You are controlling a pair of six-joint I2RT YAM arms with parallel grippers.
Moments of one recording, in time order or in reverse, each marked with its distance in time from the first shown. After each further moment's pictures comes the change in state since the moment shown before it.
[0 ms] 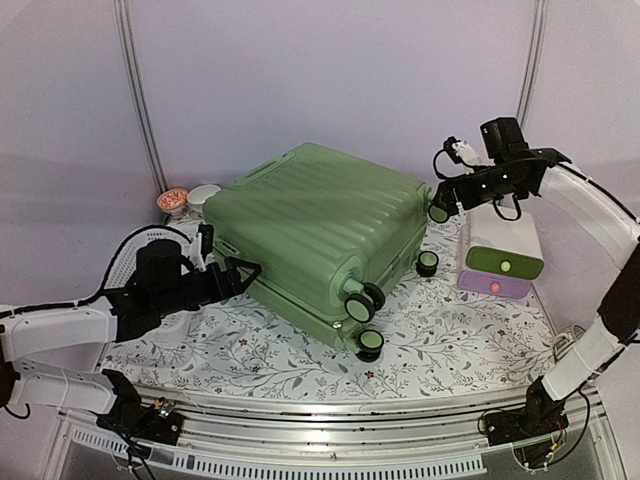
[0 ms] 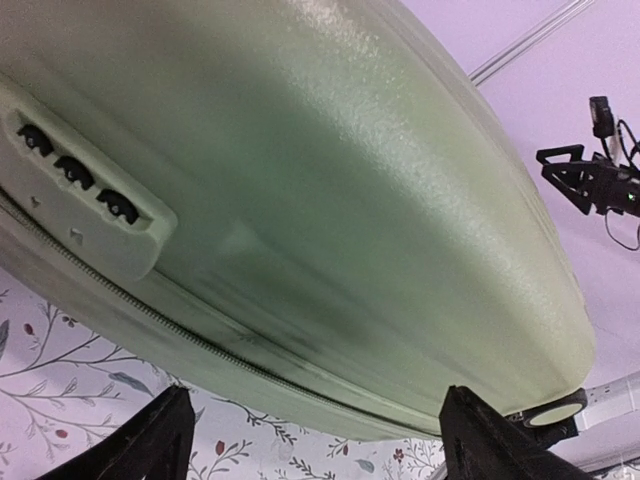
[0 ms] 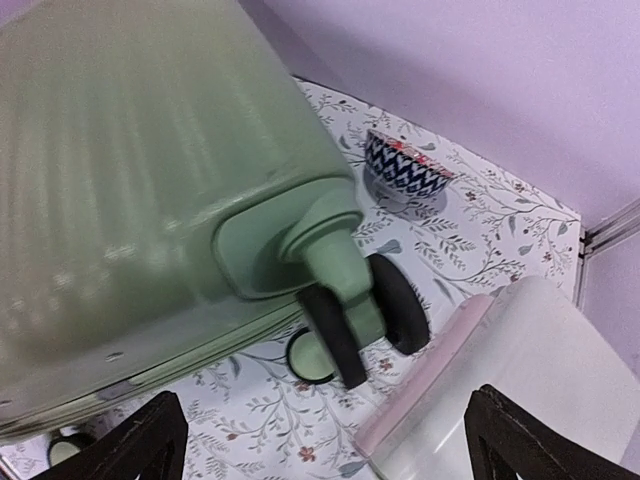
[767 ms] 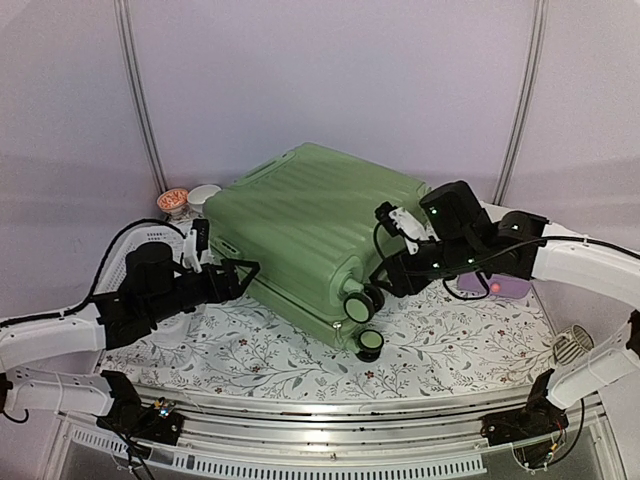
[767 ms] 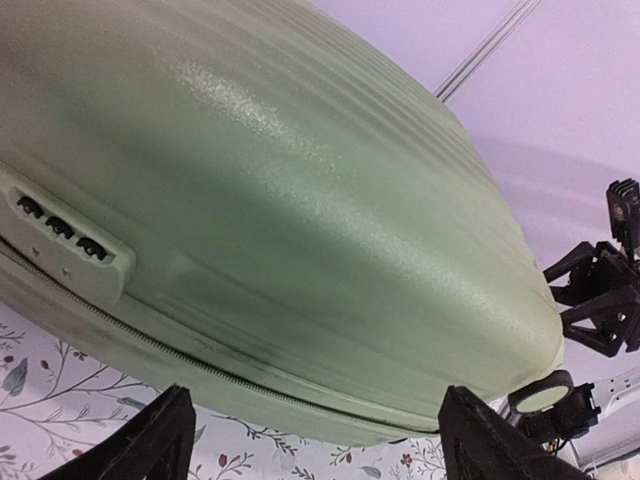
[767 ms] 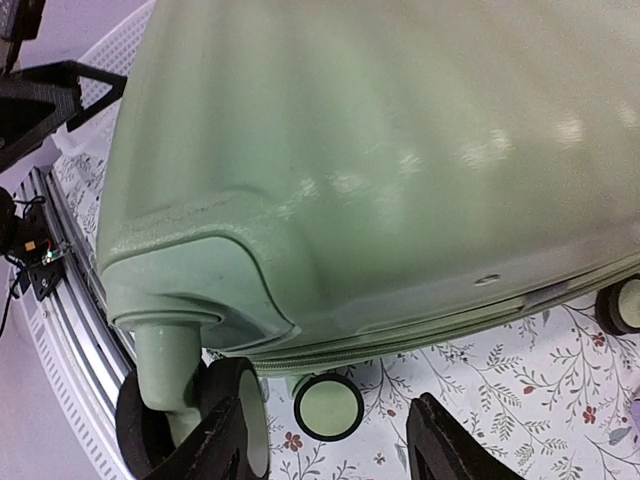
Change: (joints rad) left arm -0.088 -0.097 0.008 -0.028 -0.118 0.103; right arm 0.582 -0.167 -0.349 0.171 0.044 0.352
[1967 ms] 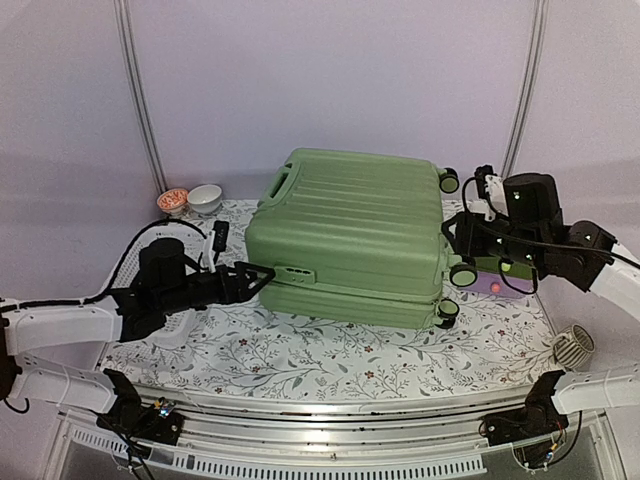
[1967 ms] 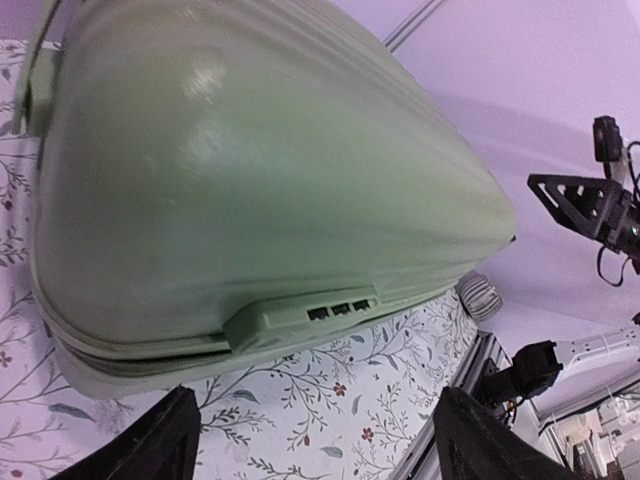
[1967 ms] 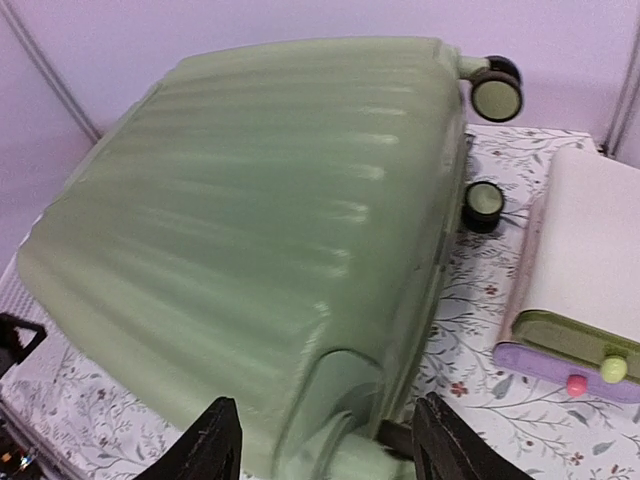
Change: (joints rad) left arm 0.052 0.137 0.006 0.143 0.260 -0.013; right arm -0.167 -0.346 -0.135 0.042 0.321 0.225
